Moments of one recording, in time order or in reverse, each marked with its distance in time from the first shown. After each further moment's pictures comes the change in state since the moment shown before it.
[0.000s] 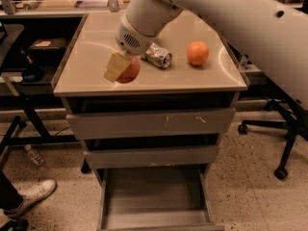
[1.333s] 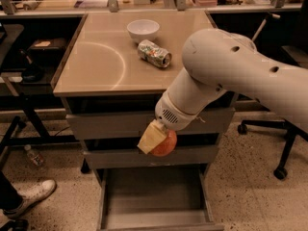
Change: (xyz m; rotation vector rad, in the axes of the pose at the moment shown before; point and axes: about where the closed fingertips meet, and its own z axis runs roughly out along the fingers) arm 0.165 0.118 0.020 -0.126 0.158 0.354
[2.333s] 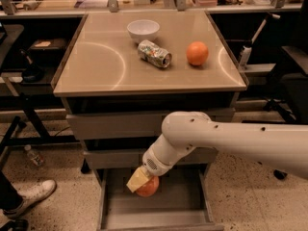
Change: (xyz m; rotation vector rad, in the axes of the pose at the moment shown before) arm 0.058 0.002 0.193 -0.149 0.031 0.203
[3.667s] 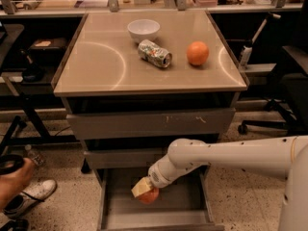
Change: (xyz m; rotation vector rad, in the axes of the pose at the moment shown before) arm 0.026 -0.068 0.106 -0.040 -0.084 0.190
